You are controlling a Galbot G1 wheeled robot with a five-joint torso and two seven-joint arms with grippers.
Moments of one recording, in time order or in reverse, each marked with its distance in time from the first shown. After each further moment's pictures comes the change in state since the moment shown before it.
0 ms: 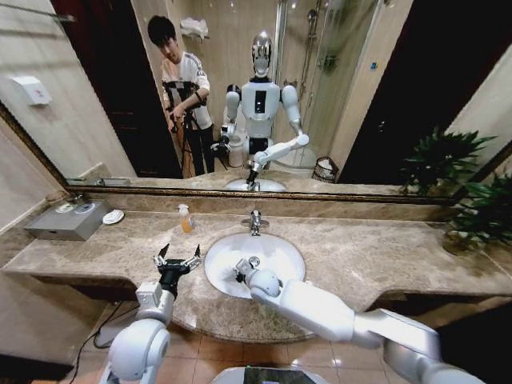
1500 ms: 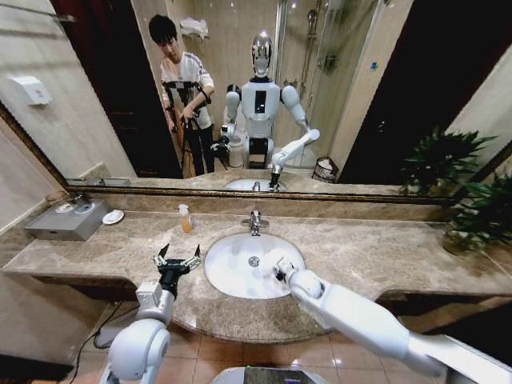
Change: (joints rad) left arm 0.000 0.000 0.000 0.000 0.000 0.000 0.000; right arm -0.160 -0.297 0.179 0.175 -0.048 -0.055 -0.010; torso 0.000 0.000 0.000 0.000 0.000
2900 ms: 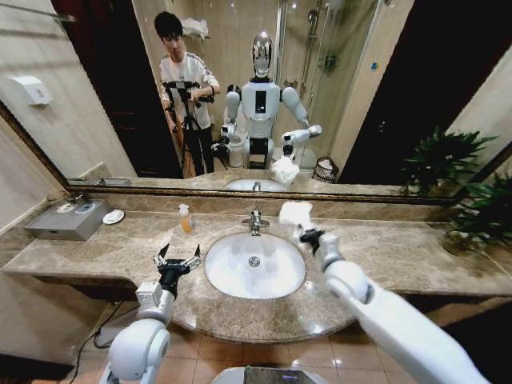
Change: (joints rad) left arm 0.000 0.000 0.000 0.000 0.000 0.000 0.000; right arm -0.263 -0.138 0.604 0.394 0.069 0.226 0.197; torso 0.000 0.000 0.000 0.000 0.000
